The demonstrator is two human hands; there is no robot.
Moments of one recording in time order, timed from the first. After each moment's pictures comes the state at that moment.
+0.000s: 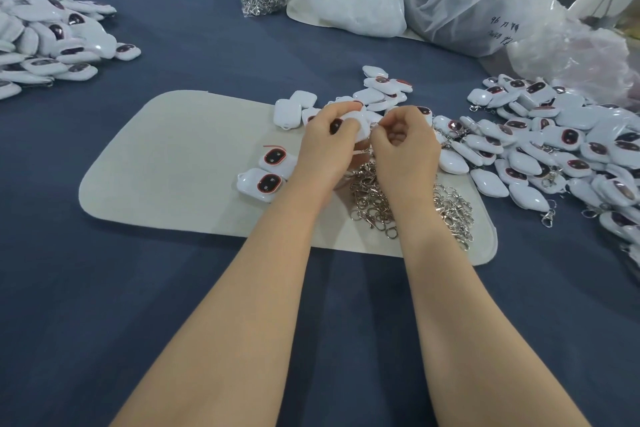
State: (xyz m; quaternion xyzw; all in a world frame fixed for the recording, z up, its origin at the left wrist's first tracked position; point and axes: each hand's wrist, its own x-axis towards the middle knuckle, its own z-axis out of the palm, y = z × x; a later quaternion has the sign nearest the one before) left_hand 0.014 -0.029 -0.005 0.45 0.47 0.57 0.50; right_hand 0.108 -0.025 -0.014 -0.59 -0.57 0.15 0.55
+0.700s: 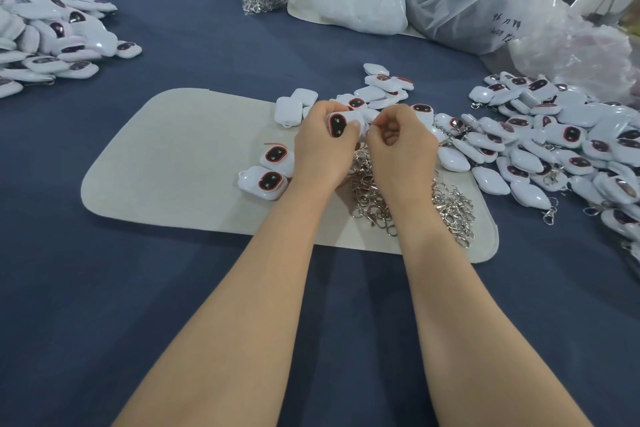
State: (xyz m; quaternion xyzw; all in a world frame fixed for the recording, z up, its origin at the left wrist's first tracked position) left_hand 0.012 -0.027 -0.012 0.48 0.53 0.57 0.40; right_hand 0.105 -0.025 -0.017 -0.59 -0.61 0.09 0.51
